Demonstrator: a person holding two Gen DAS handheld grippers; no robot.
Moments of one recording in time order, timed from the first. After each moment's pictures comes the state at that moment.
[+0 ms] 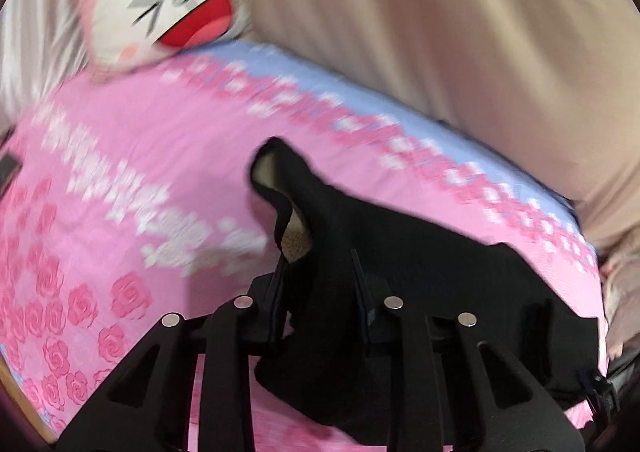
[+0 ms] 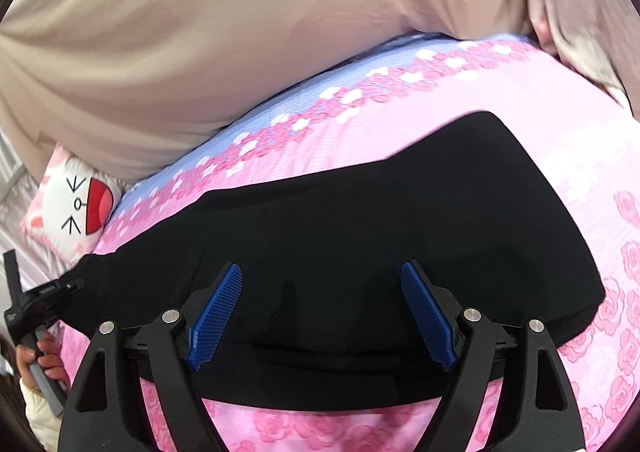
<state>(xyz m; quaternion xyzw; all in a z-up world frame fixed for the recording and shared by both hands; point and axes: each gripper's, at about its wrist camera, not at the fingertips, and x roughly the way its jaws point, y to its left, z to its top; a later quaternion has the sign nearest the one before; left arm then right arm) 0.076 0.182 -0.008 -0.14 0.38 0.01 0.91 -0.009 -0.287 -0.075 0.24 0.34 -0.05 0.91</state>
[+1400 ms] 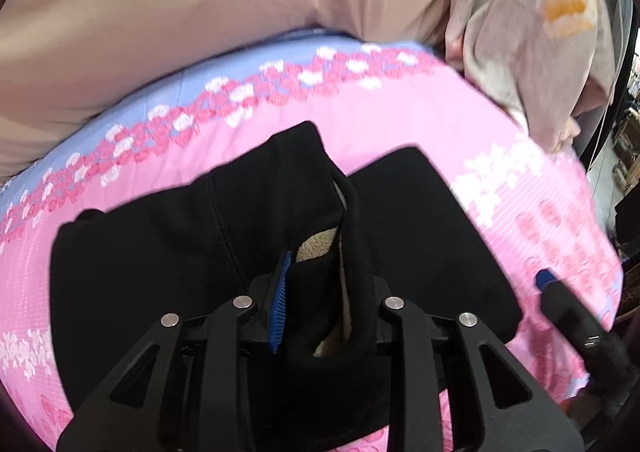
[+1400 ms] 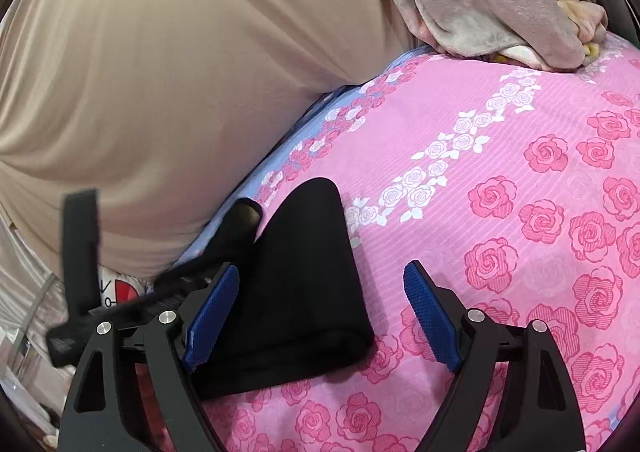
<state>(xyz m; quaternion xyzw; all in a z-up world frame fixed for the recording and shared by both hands) 0.035 -0.243 -0.050 0.15 0.42 -0.26 0.86 -0.107 -0.419 -0.093 0.37 0.22 -0.07 0.90</state>
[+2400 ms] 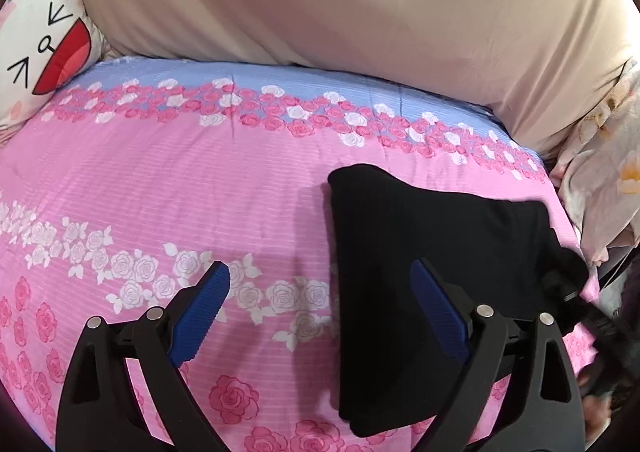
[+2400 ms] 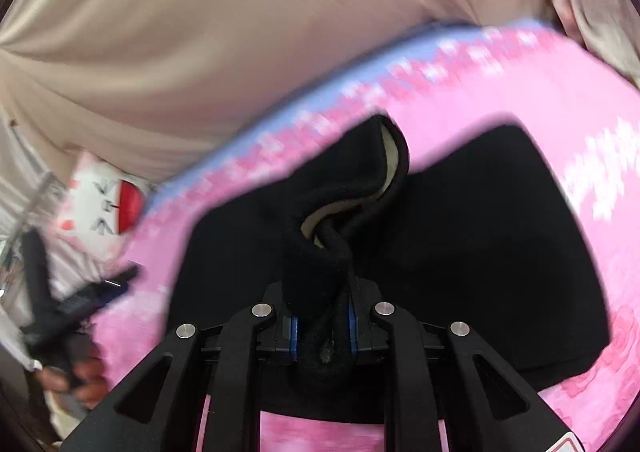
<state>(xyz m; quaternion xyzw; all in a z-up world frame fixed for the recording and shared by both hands) 0.061 0.026 -0.026 -0.05 0.42 -0.13 0.90 -0.002 -0.309 -0.061 0.26 0.33 0.04 0.91</state>
